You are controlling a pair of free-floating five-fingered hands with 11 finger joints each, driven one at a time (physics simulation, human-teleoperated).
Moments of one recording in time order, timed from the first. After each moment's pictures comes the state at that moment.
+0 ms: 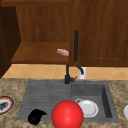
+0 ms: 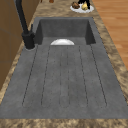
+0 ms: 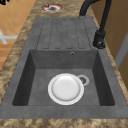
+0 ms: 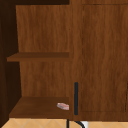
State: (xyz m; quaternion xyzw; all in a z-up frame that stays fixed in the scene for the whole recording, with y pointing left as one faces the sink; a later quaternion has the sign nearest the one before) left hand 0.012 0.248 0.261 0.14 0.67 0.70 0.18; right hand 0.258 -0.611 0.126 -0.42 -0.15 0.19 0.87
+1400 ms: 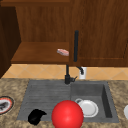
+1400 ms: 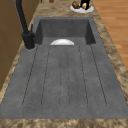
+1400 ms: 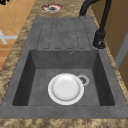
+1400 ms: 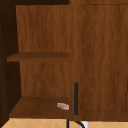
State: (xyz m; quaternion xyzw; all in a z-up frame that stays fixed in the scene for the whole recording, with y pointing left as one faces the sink) left hand 0.012 0.248 0.261 0.14 0.67 0.70 0.18; right hand 0.237 -0.612 0.108 -0.46 -0.22 0.12 0.85
